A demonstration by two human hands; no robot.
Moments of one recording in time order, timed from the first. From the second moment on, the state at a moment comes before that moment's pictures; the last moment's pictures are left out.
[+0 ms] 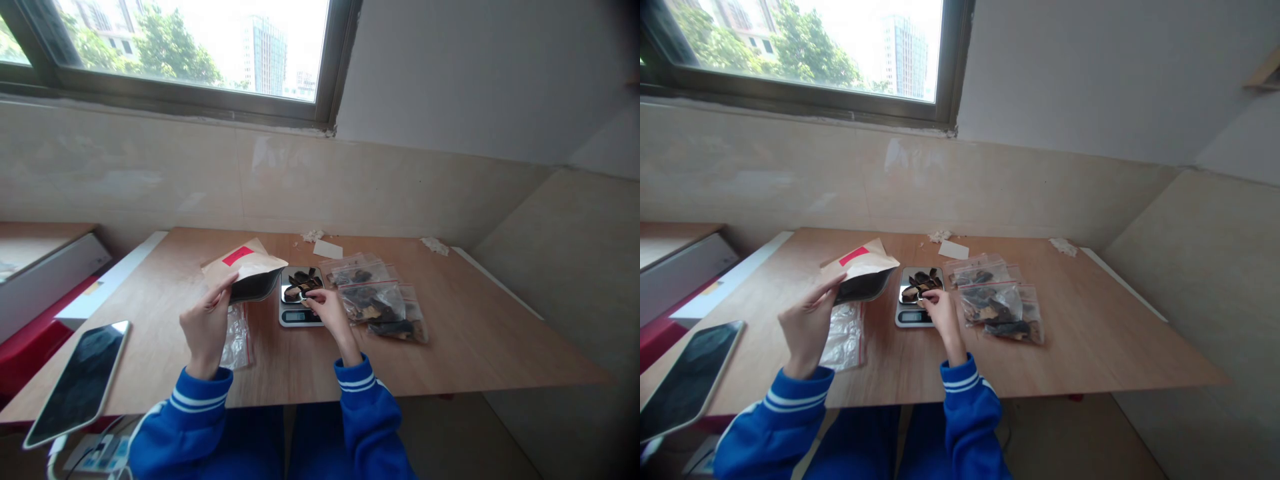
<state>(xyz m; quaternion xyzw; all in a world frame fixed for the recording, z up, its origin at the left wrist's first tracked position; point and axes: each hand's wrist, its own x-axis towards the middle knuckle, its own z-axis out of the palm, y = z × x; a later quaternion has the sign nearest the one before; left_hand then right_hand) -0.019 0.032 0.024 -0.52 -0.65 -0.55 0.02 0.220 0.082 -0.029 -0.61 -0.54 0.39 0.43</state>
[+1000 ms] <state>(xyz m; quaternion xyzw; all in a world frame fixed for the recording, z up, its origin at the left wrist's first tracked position) -0.021 0.029 0.021 -0.52 -0.65 -0.55 0.01 0.242 0.080 -0.039 -0.56 -0.53 0.37 0.52</state>
